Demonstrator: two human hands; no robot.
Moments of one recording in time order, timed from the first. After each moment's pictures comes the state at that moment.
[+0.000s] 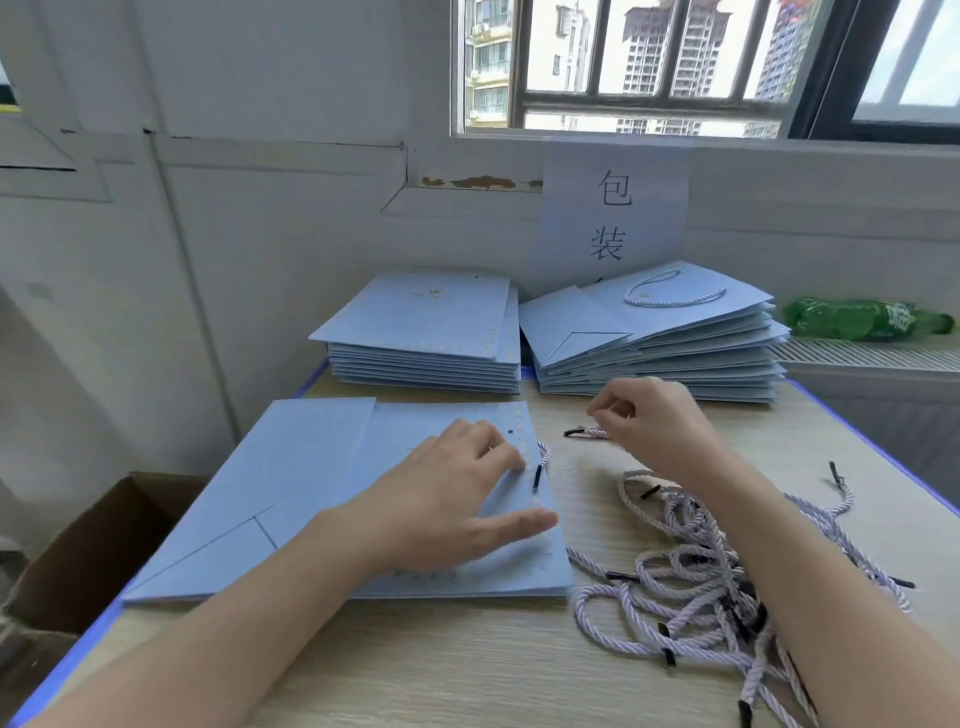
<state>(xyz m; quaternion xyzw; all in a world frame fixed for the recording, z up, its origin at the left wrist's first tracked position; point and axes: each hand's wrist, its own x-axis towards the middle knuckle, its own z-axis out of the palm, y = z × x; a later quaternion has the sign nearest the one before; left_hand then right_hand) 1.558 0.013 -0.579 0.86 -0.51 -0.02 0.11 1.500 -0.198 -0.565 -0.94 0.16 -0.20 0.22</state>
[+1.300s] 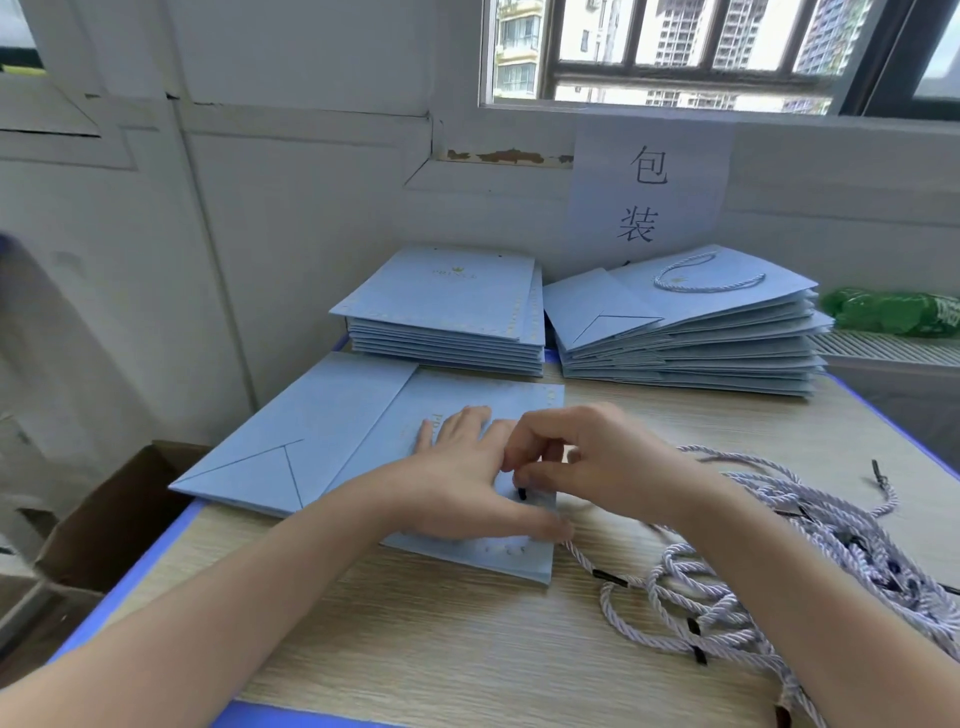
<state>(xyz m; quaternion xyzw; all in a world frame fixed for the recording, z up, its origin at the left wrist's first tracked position) 1.558 0.012 -0.578 0.89 -0.40 -0.17 0.15 1.491 -0.132 -0.560 -0.94 -0.10 -0.04 0.32</state>
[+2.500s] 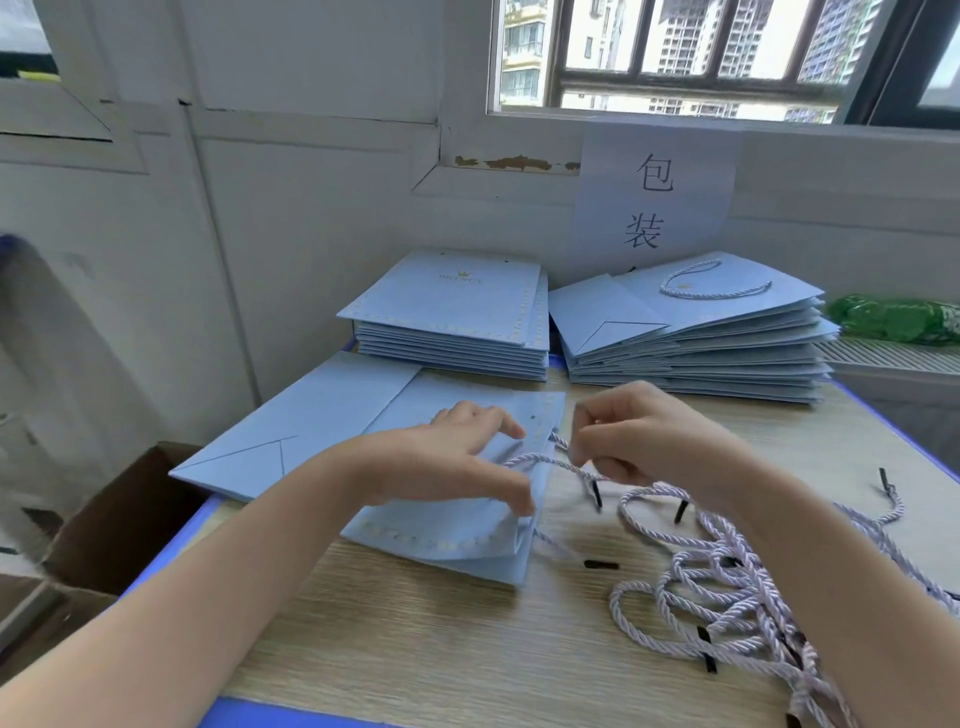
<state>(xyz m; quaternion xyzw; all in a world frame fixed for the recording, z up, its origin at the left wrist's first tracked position) 1.572 0.027 -0.556 0.85 -0.39 -0.26 0.25 1.482 -0.145 -0.537 -0.90 0.07 0.01 0.44</state>
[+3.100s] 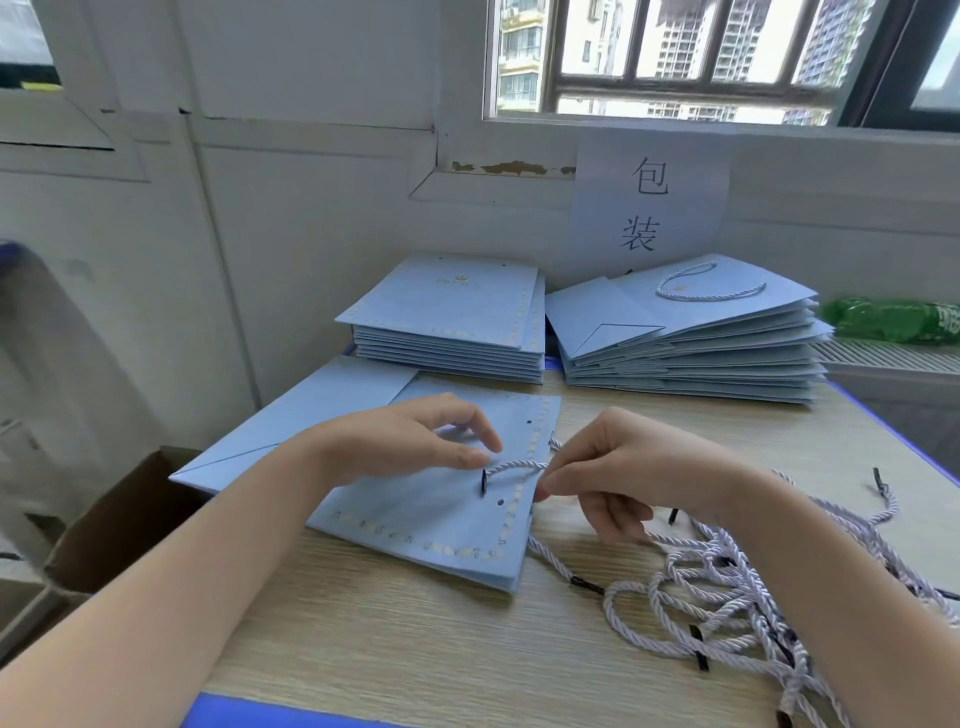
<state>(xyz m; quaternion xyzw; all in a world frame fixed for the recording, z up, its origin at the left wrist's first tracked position) 1.601 0.045 -0.562 0.81 -0.40 -0.26 0.34 1.482 -0.144 -0.545 -0.90 0.02 0.13 0.42</state>
